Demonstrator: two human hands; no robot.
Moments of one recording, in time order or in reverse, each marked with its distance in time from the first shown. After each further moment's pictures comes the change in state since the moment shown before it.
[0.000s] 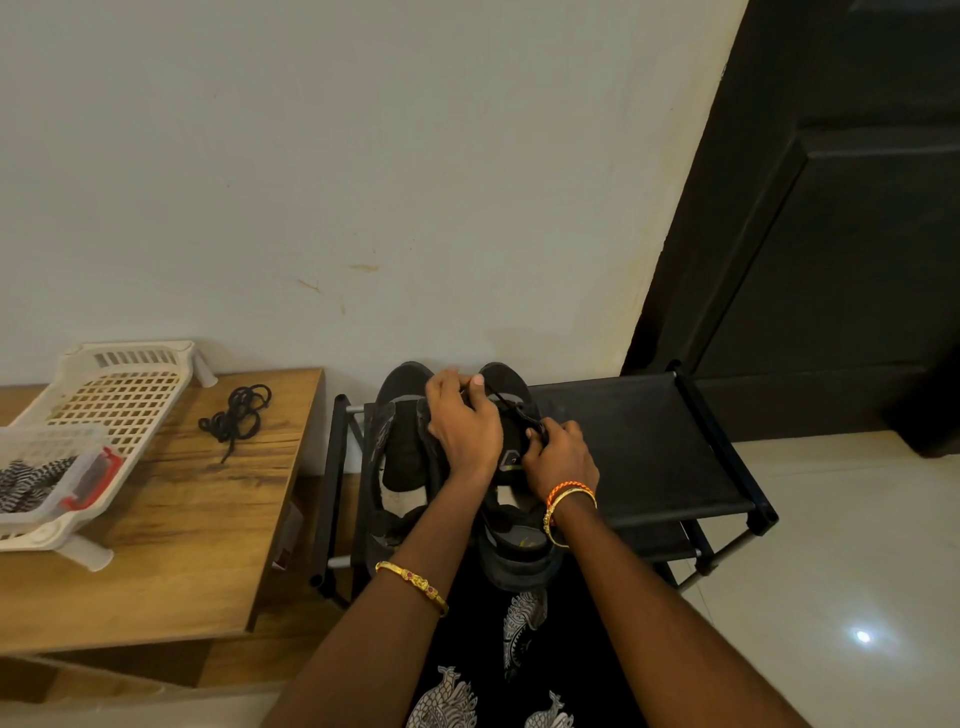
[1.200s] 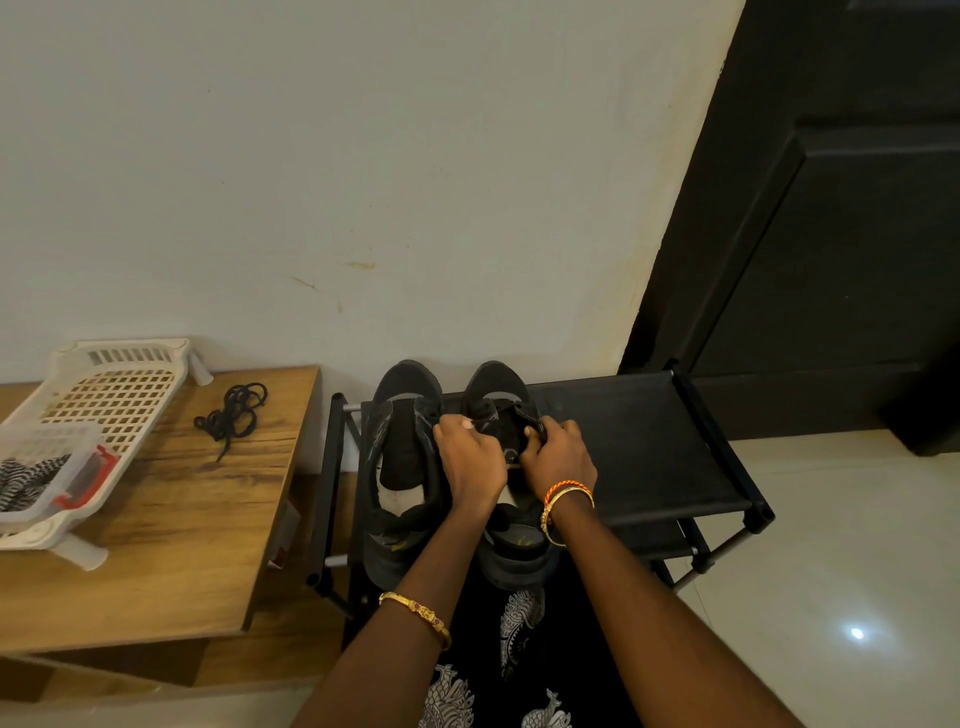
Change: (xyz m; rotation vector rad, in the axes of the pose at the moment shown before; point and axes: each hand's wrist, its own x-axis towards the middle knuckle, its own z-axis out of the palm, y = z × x) left_hand -0.023 -0.022 -0.003 0.152 -0.156 -0.194; right_hand 0.001 0.000 0.001 -0.003 0.003 -0.001
